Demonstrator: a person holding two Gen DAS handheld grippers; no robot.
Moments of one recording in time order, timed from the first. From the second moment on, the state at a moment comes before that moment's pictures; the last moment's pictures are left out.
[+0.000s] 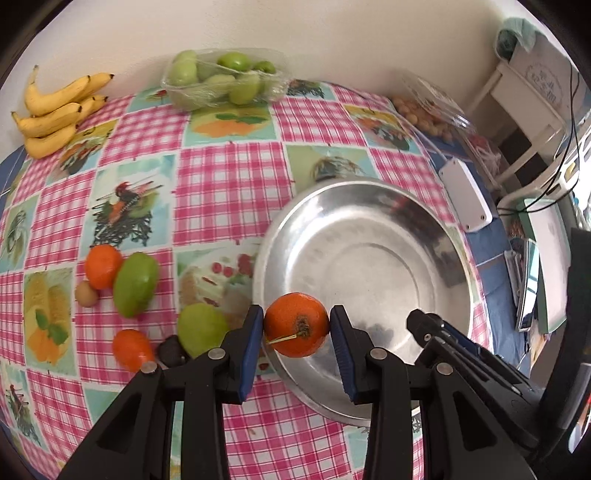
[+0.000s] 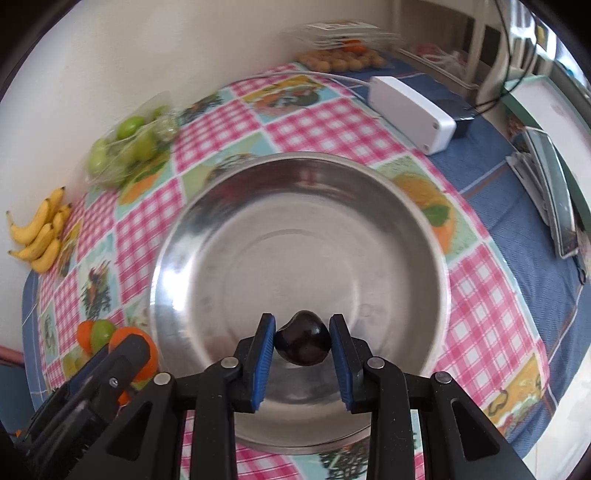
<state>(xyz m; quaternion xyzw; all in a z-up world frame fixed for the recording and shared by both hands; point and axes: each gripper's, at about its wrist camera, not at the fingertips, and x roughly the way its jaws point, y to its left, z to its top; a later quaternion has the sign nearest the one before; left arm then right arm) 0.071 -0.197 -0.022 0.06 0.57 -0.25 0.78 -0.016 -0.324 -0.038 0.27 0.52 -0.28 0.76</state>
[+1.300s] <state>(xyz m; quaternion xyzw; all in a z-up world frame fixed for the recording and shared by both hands) 0.093 -0.094 -0.036 0.00 0.57 -0.06 0.82 -0.023 -0.324 -0.037 0.25 0.52 -0.28 0.76</state>
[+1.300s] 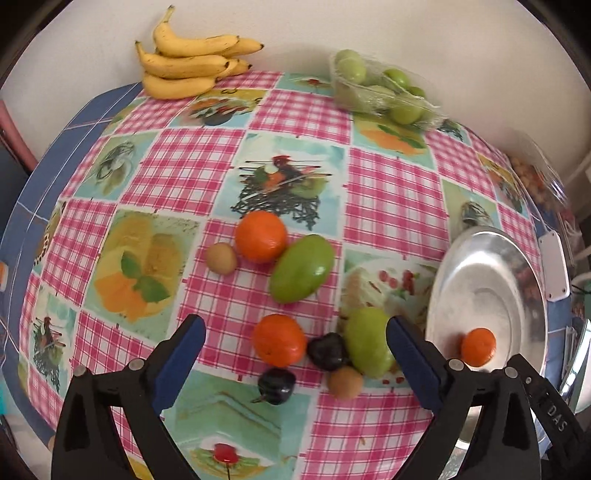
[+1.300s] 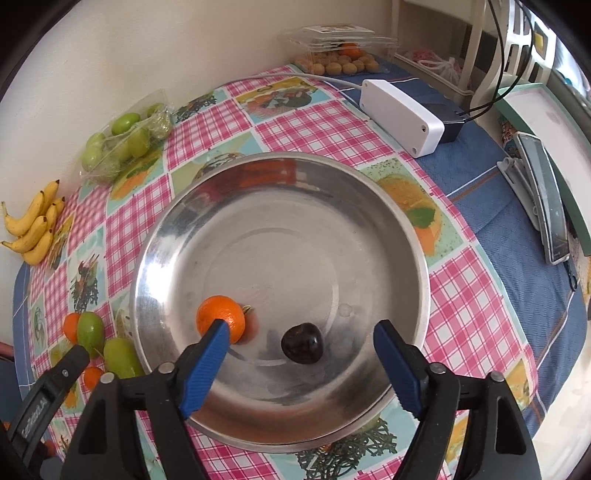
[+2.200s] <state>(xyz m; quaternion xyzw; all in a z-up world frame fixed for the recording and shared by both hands) 0.088 0.000 -0.004 0.03 0.52 0.05 0.85 0.018 -0.217 -0.025 0.17 0.54 -0.14 0.81</state>
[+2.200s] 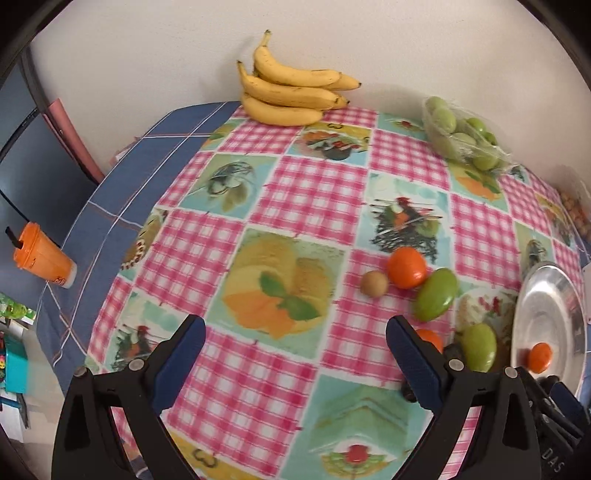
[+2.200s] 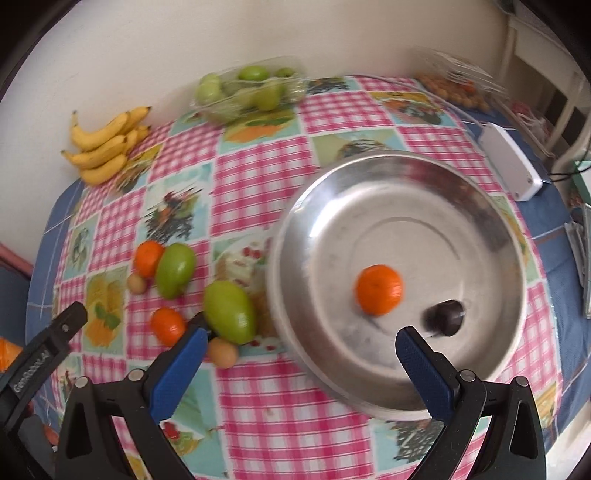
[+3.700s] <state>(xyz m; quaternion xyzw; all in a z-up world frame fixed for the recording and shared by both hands) 0.092 -0.033 -0.067 -0.08 0.63 -0.13 0.76 0.010 -0.217 -0.035 0.18 0.56 -0.14 0.80</state>
